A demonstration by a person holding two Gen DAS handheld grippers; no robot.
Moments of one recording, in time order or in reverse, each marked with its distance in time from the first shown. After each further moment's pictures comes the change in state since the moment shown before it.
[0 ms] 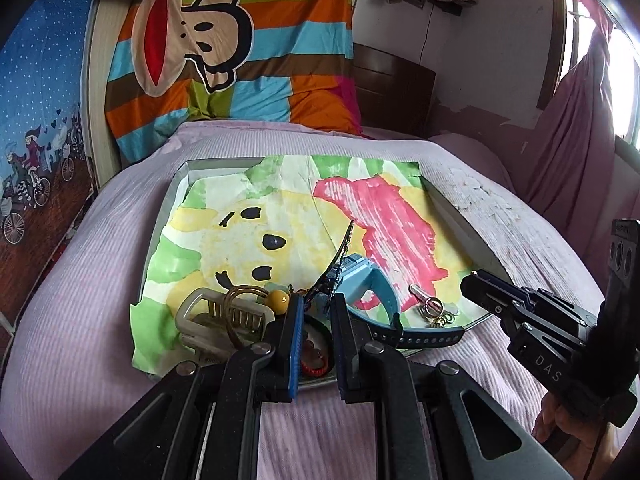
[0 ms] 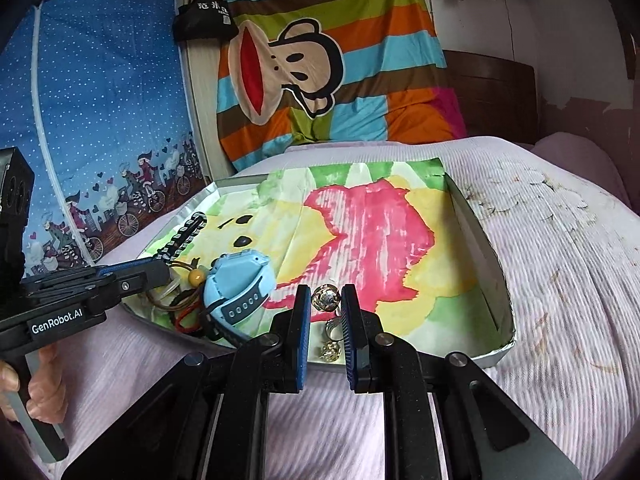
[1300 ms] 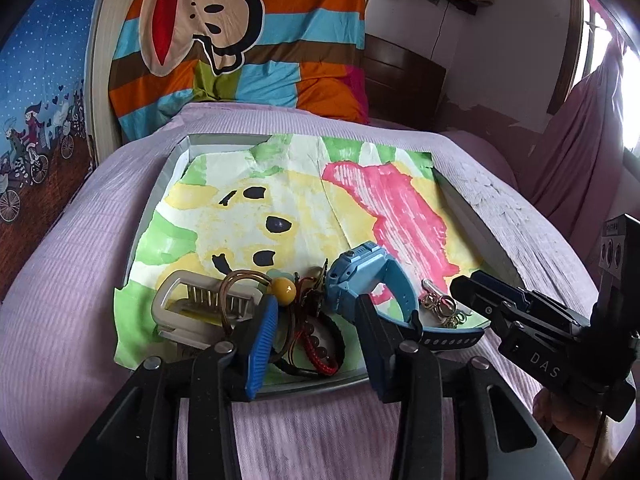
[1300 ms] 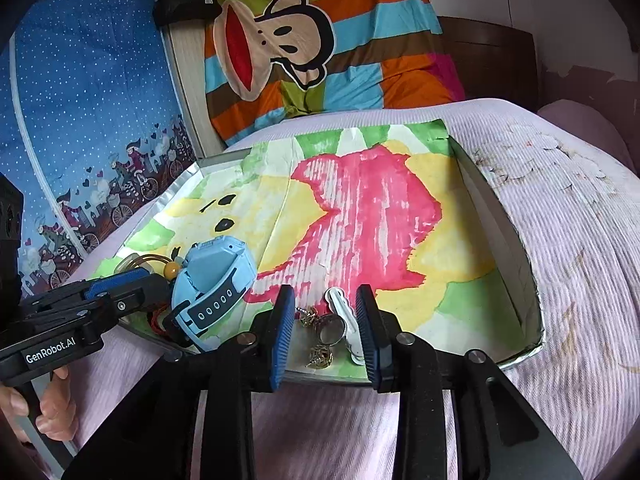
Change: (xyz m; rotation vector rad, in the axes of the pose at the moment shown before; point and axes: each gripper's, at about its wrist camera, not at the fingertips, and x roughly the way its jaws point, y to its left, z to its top) left arm 0.010 0.009 -0.007 -0.065 0.021 -0.018; right arm 0.033 -0.007 -0.004 0.053 0.084 0.012
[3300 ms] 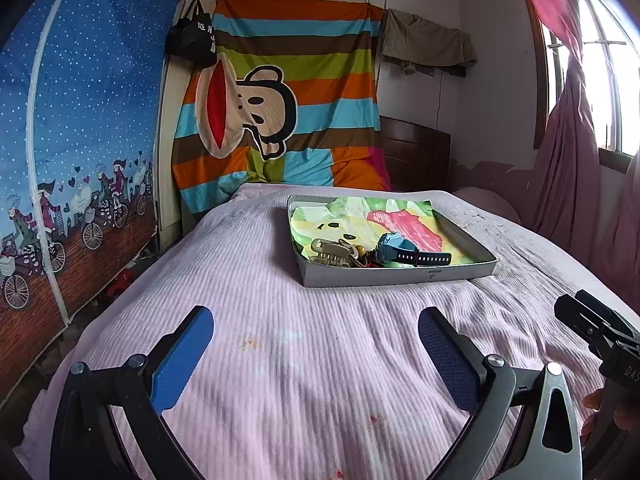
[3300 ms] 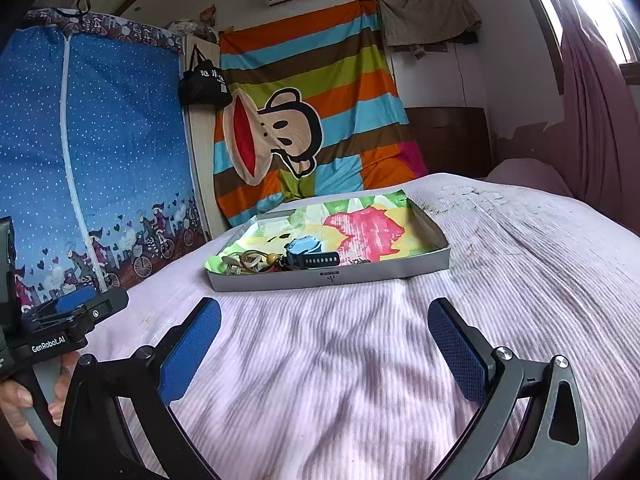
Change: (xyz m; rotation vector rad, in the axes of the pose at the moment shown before) left arm -0.180 0.045 -0.129 0.059 -0.330 0.134; right arm -0.208 0.073 -0.136 0.018 -0.354 -0.094
